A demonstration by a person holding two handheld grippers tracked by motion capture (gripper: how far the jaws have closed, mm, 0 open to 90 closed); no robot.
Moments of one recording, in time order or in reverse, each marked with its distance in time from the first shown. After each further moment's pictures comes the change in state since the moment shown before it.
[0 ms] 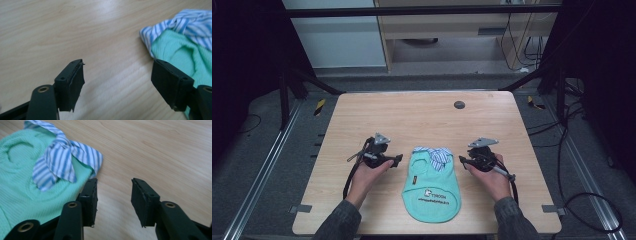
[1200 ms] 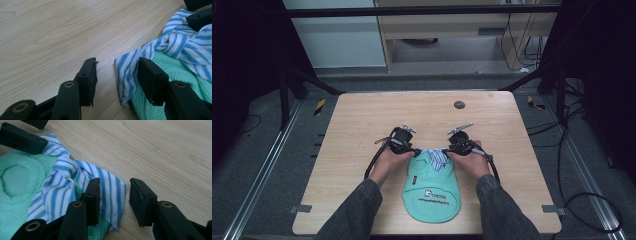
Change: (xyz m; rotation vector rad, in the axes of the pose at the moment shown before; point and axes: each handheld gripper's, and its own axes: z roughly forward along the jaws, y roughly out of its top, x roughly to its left) left arm -0.024 0.037 0.065 0.175 -0.103 0.044; right arm 0.008 0.041 0.067 0.155 0.114 0.032
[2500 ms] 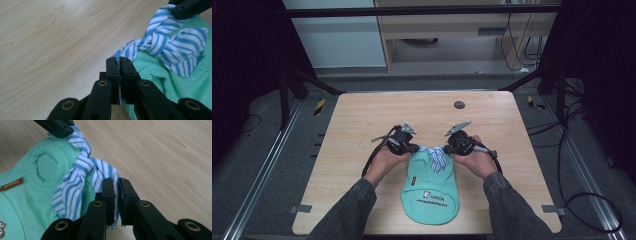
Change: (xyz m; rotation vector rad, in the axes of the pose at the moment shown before) left arm -0.010 0.006 -0.031 -0.058 -0.080 0.163; right arm 0.018 0.012 -0.038 -0.022 0.037 -0.224
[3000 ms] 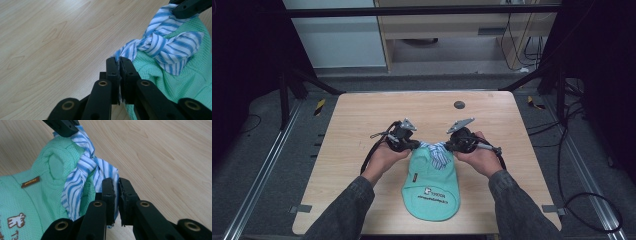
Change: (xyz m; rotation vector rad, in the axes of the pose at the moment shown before) left arm -0.004 0.015 -0.018 -0.024 0.002 0.040; right arm 0.001 0.009 -0.024 -0.033 -0.004 -0.052
